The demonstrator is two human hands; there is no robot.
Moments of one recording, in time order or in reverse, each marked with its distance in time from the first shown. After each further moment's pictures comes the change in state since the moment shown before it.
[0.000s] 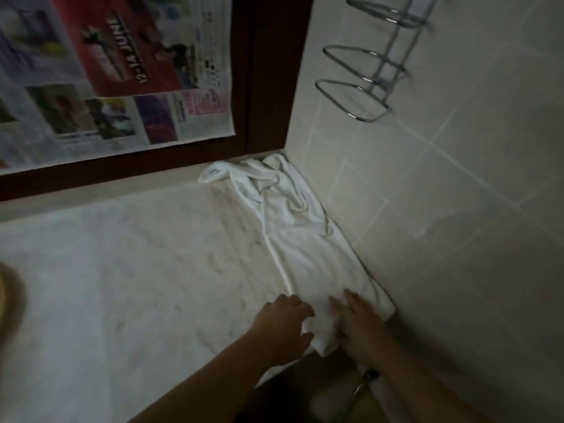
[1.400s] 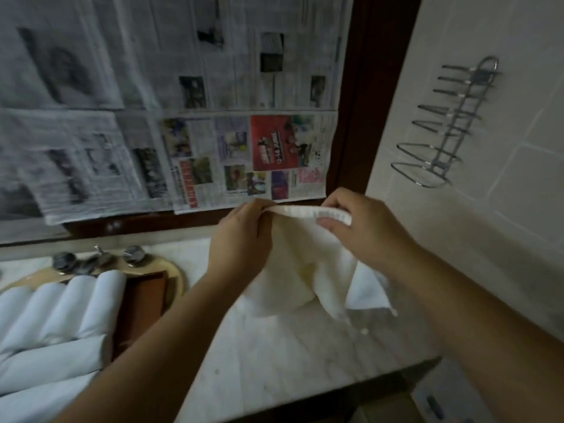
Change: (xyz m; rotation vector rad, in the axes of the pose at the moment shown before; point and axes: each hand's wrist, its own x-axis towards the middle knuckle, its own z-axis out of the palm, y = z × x) left_hand -0.268 -0.022 -0.235 -0.047 1.183 -0.248; right_hand -0.173 -0.291 -0.239 0.353 0.648 -0.696
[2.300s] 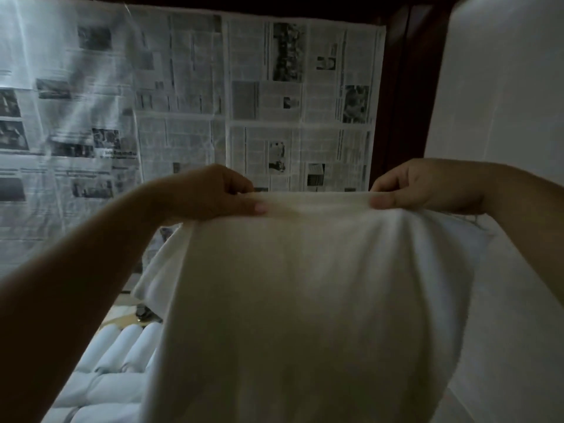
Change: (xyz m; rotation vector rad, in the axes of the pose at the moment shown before) left_hand 0.029 0.126 -0.305 0.049 -0.505 0.099; right_hand -0.004 -0.153 -0.241 -0.019 -0.475 -0.158
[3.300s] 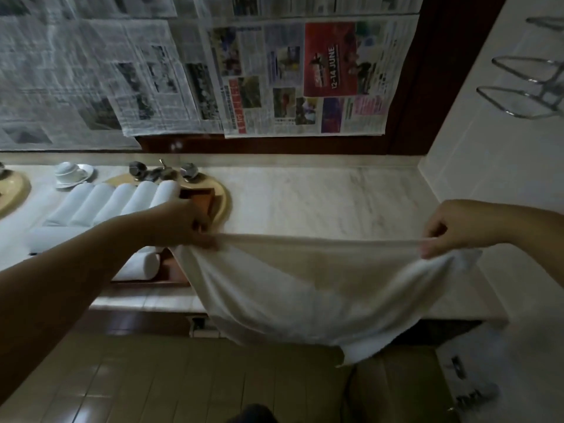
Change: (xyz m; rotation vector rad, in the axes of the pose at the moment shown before) left_hand -0.009 -0.238 0.277 0.328 -0.467 -0.438; right_hand 0.034 0.334 0.229 -0.096 -0.553 0.253
